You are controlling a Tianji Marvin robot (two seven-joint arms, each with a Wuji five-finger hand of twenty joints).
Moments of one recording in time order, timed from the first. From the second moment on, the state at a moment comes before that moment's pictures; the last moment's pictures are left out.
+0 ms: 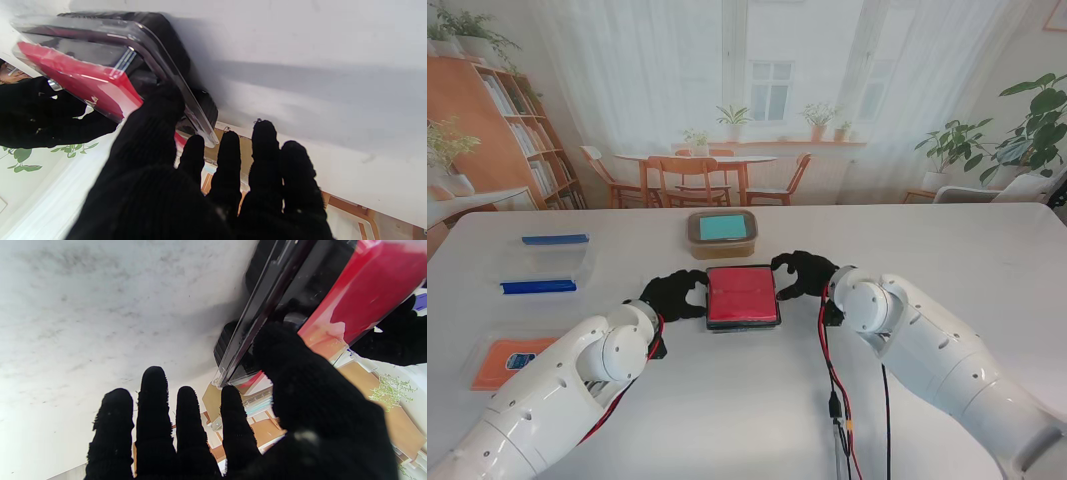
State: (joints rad) left arm 1.27 -1.11 -0.90 -1.39 0.59 0.23 -0.09; right arm -0.99 -1.15 0.75 -1.05 -0.38 0.00 0.15; left_hand 1.02 -0.32 0.18 0.10 0.18 0.10 0.53 0.55 0.23 0.17 0.66 0.74 0.24 0.24 0.92 0.96 -0.02 0.15 1.32 1.18; right_hand 0.71 -0.57 0.60 -0.01 0.27 0.03 0.43 0.64 0.19 0.18 0.87 0.64 0.36 0.18 1.11 0.74 0.12 0.19 1.47 0.96
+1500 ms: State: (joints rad) left arm 1.24 -1.11 -0.87 -1.37 0.54 0.27 -0.11; right arm -0.95 -1.15 0.70 -1.02 -0.32 0.03 0.19; left_hand 1.02 -0.29 0.17 0.10 0.16 0.11 0.53 0.55 0.20 0.17 0.64 0.72 0.20 0.24 0.90 0.96 -0.06 0.14 1.30 1.15; right_hand 0.72 -0.57 0.62 0.00 0.26 0.02 0.42 0.64 0.19 0.18 0.87 0.64 0.36 0.18 1.11 0.74 0.11 0.19 1.47 0.96
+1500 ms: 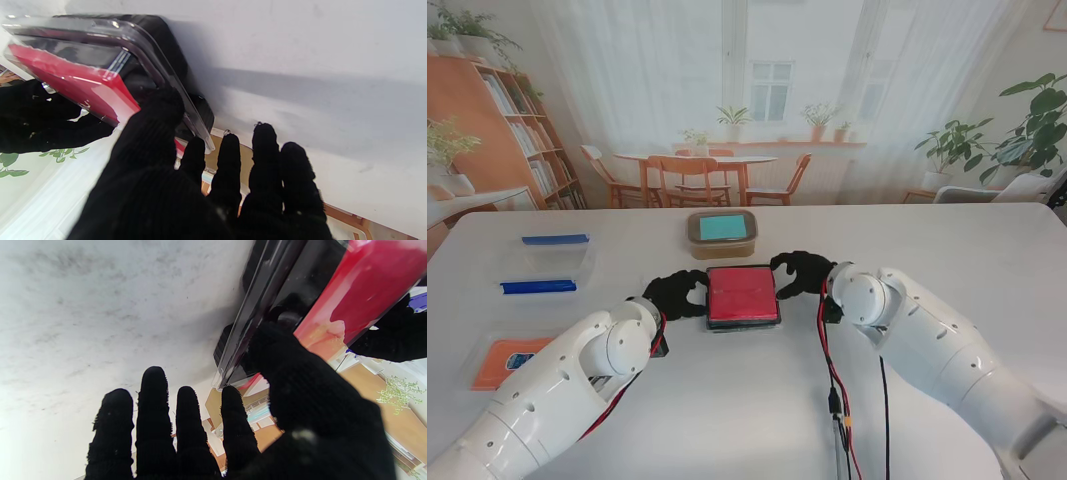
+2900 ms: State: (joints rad) left arm 1.23 -1.10 -0.87 -1.36 0.50 0.27 -0.15; right arm -0.91 -1.17 0.66 -0.98 -0.29 0.03 0.21; left_hand 1.01 -0.22 0.11 0.10 0.12 0.11 0.46 0.51 0.20 0.17 0.62 0.71 0.19 0.24 0.87 0.95 -0.07 0.14 1.26 1.13; right_hand 0.73 -0.57 0.64 0.01 0.26 0.01 0.37 0.64 0.19 0.18 0.86 0.64 0.32 0.18 1.11 0.74 0.09 0.19 1.46 0.96
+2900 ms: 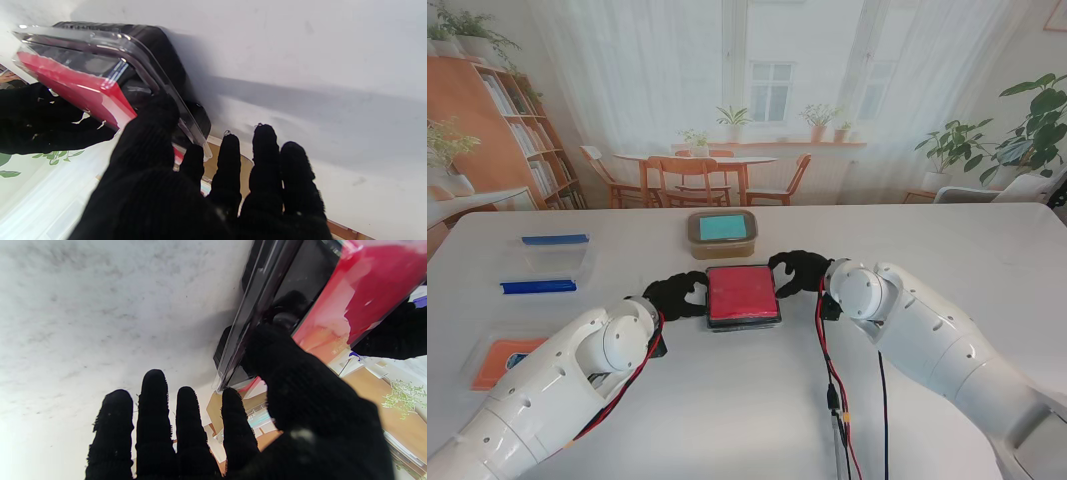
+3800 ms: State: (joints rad) left arm 1.24 -1.10 -0.88 -1.34 0.53 0.23 -0.11; right arm -0.90 -1.18 0.65 -0.95 -0.28 0.01 0.19; left_hand 0.97 -0.24 0.11 0.09 0.13 0.10 0.09 0.44 0.20 0.15 0.41 0.71 0.16 0.23 0.85 0.94 -0.07 0.14 1.22 1.12; right_hand 0.73 -0.57 0.65 0.01 0.26 -0.02 0.37 0.64 0.19 0.18 0.86 0.64 0.32 0.18 1.11 0.74 0.09 0.19 1.46 0.96
